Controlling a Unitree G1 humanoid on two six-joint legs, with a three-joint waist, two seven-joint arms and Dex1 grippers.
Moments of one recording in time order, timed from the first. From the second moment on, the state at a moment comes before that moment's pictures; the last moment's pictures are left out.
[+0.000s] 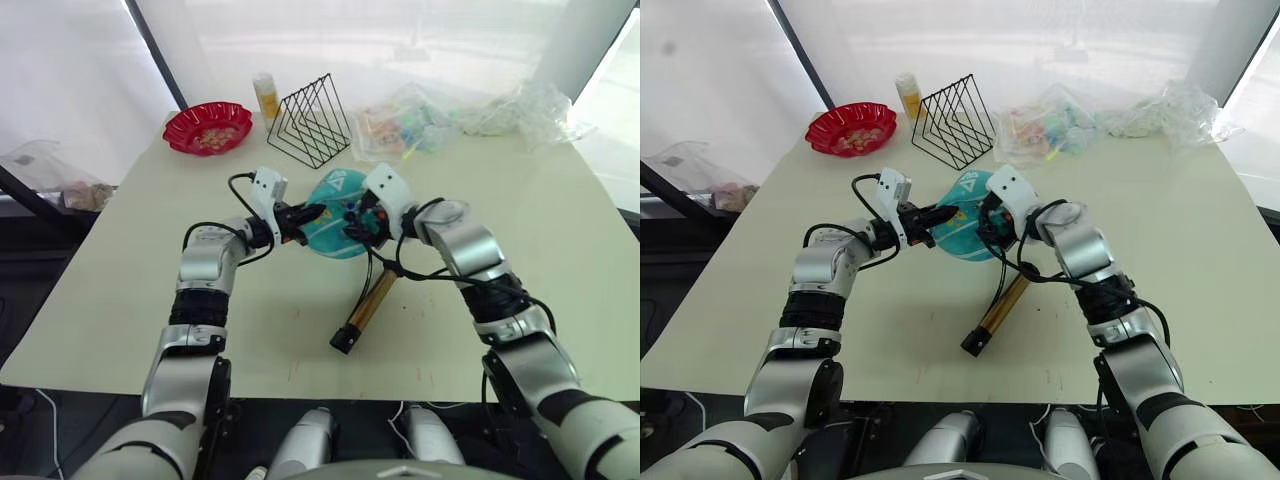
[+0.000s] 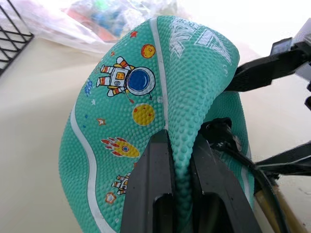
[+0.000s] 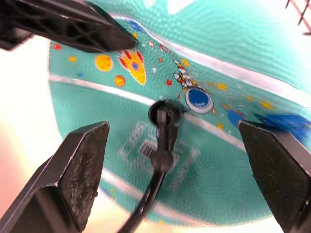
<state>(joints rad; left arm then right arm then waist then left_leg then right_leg) -0.71 0.34 0.09 0.41 -0.25 0.51 -0.90 -0.72 -0.26 0.17 0.00 -0.02 0.82 0.73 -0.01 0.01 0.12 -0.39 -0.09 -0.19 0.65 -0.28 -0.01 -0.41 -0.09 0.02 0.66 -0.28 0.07</state>
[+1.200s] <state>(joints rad) -0.71 0.37 0.03 0.46 -0.24 0.40 -0.89 -0.01 -0.54 -0.30 -0.31 0.47 0.28 0.93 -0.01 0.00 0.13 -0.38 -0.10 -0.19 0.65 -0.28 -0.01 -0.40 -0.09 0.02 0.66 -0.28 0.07</state>
